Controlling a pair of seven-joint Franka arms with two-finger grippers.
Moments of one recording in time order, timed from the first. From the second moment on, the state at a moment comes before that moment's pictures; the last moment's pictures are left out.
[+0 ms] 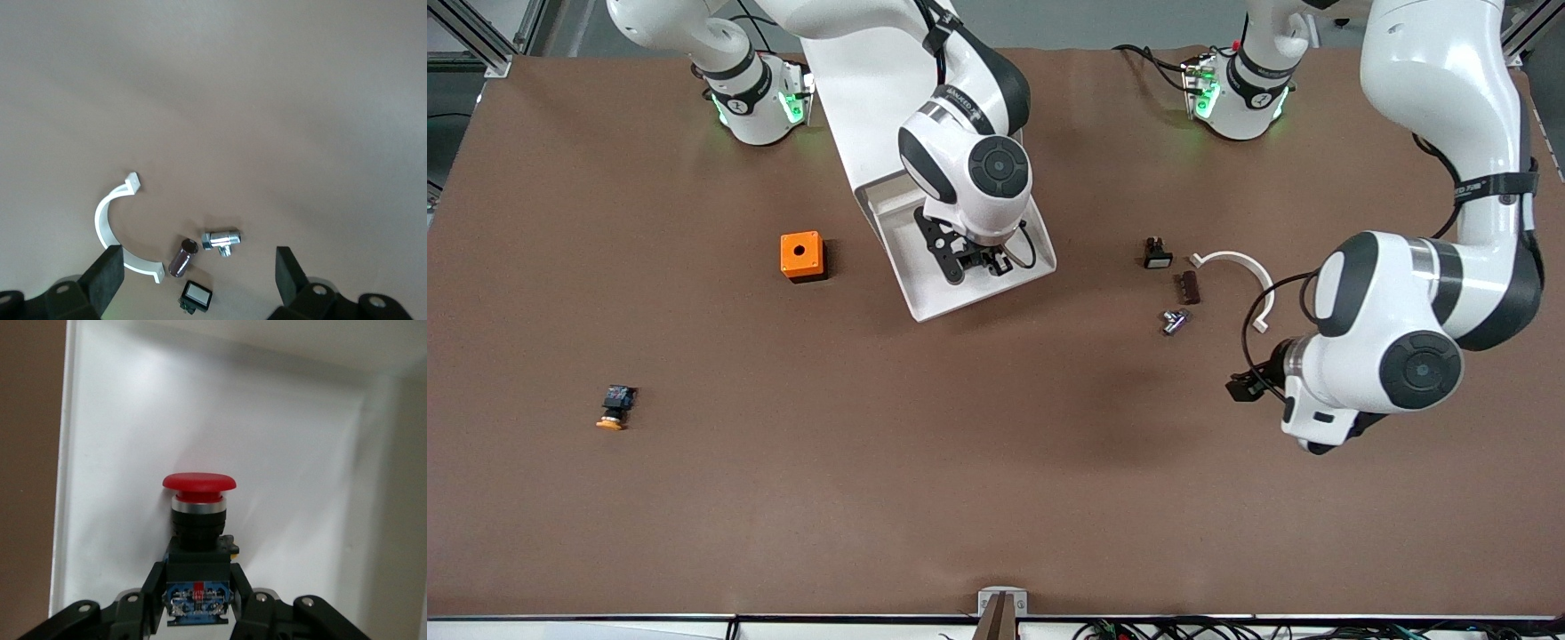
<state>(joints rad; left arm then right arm) -0.22 0.61 -0.01 -1.28 -0.02 1.61 -0.74 0.88 0.57 -0.05 -1.46 0.12 1.83 1.86</state>
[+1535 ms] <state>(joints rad) -0.48 0.65 -0.23 -1.45 -0.03 1.94 -0.85 0.26 0.42 -0.09 -1.27 0.06 1.47 0.42</state>
